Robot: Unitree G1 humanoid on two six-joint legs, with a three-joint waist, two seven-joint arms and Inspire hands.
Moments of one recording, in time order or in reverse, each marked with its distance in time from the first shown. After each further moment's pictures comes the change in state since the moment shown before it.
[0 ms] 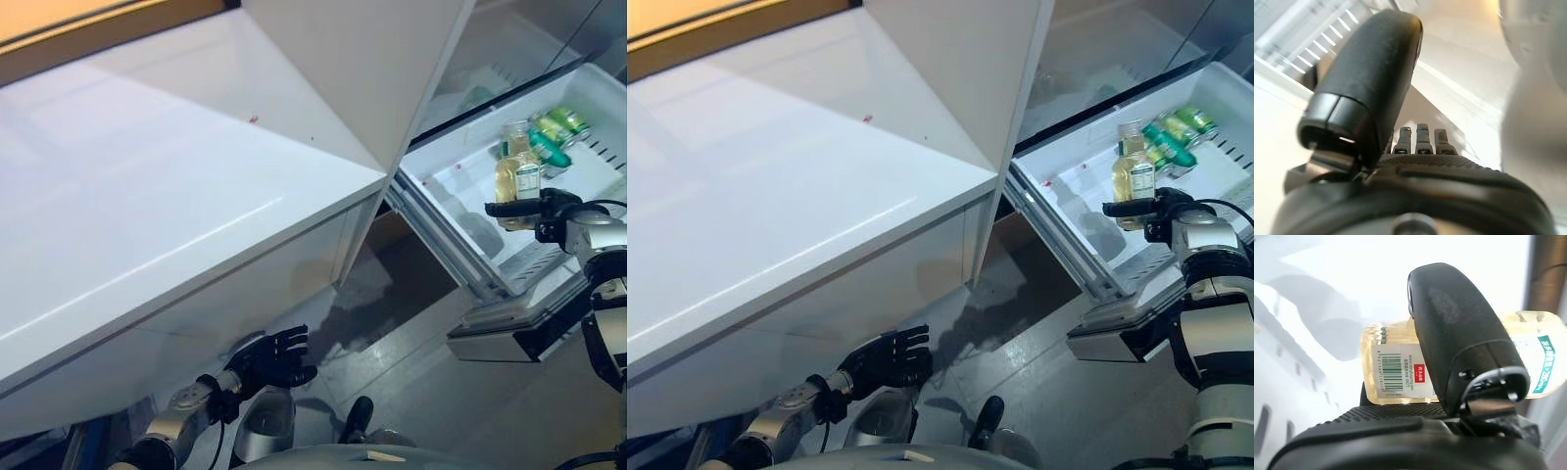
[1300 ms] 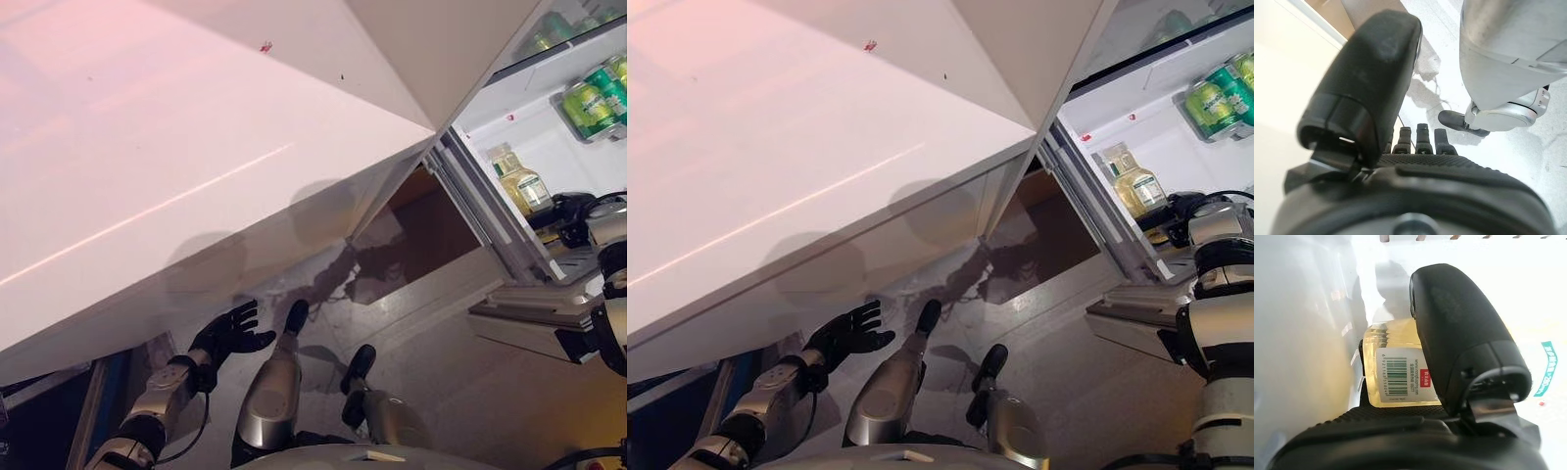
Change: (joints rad) left arm -0.071 -0.010 0.194 0.169 0.088 -0.016 0.137; right arm -0.077 -0.019 0.041 0.045 -0.421 0.046 0.218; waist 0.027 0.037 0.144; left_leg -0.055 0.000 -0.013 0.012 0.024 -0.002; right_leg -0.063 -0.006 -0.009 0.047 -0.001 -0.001
